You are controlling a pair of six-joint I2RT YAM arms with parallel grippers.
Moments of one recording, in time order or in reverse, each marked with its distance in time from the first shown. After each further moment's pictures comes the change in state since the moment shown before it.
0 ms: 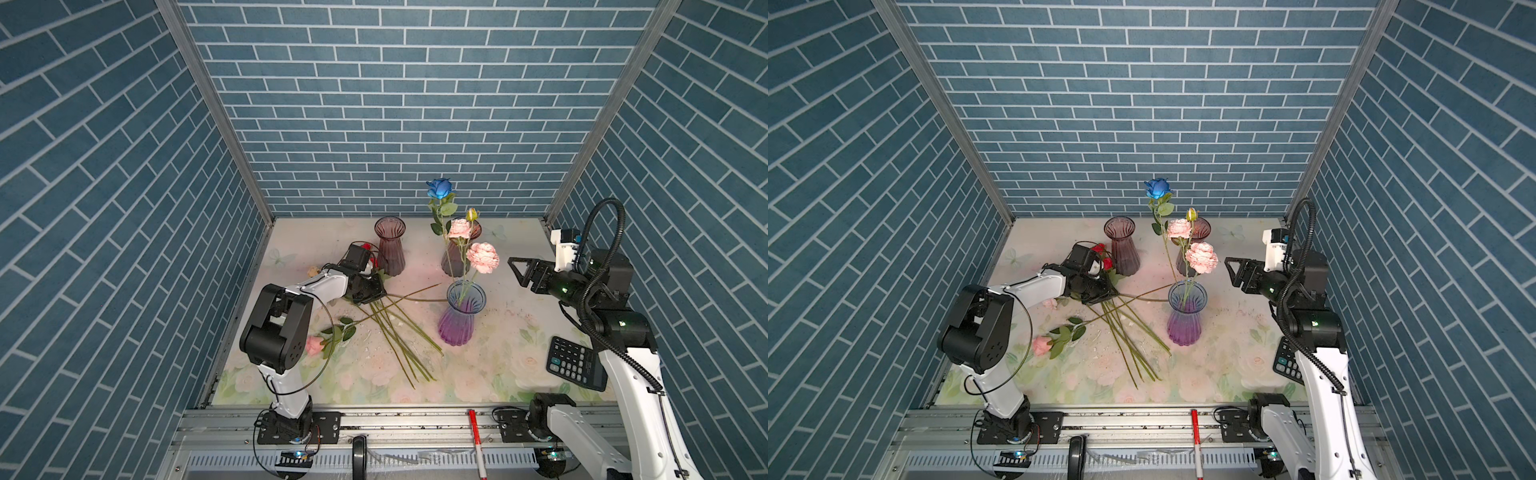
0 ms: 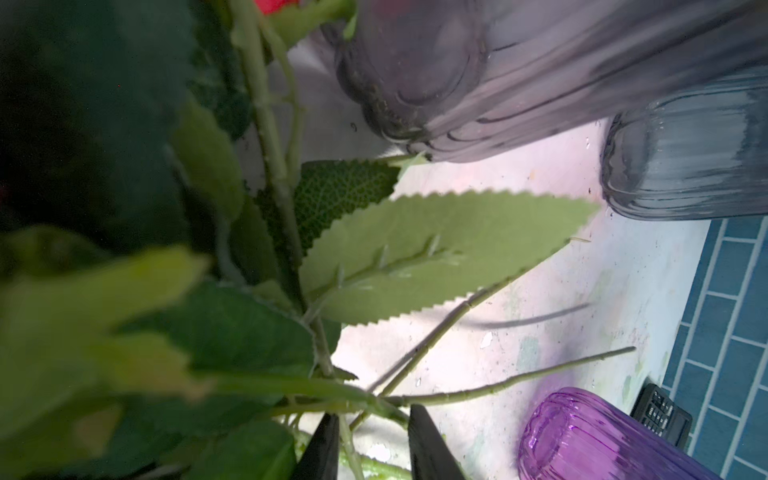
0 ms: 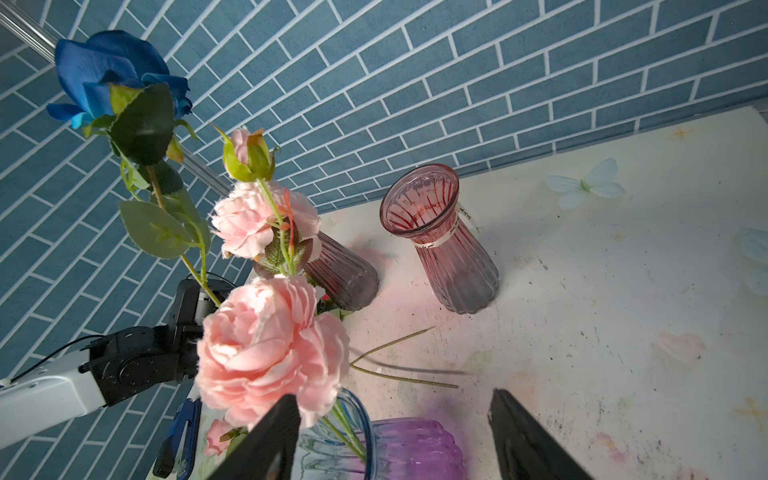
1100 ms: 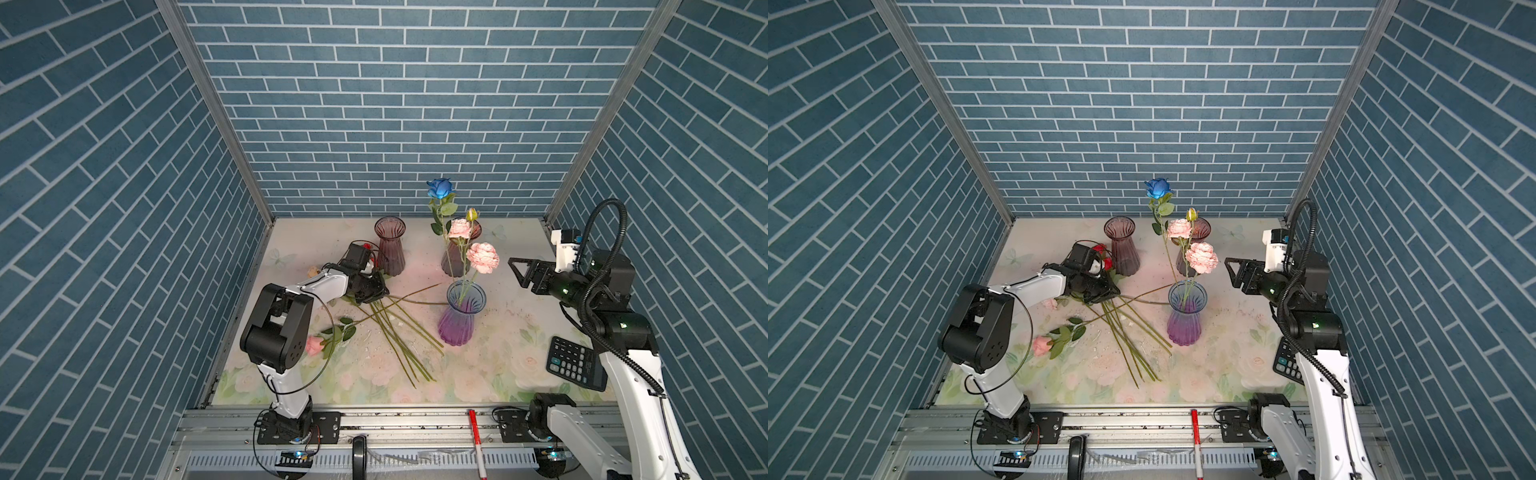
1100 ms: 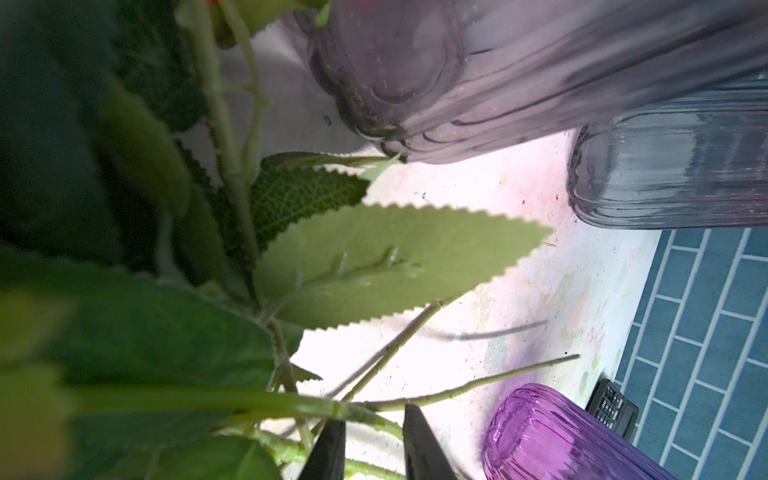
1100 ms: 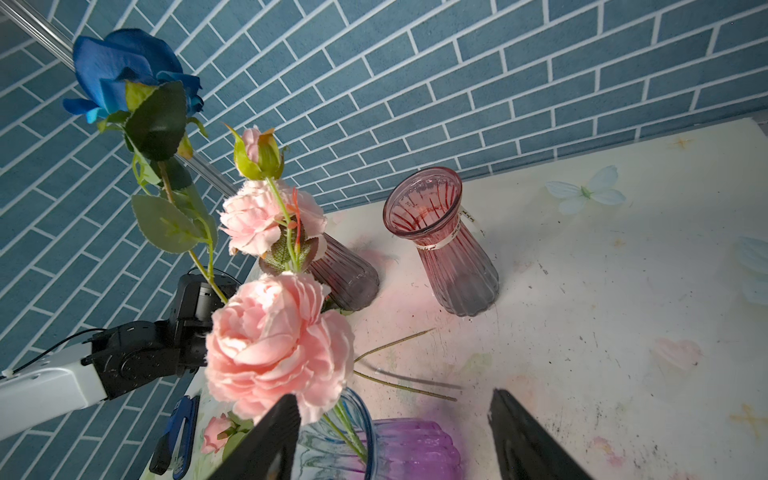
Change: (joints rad) left arm 0.001 0.007 0.005 0.023 0.056 -0.062; right arm 0.003 -0.012 0.000 -0.001 -0.004 -0.014
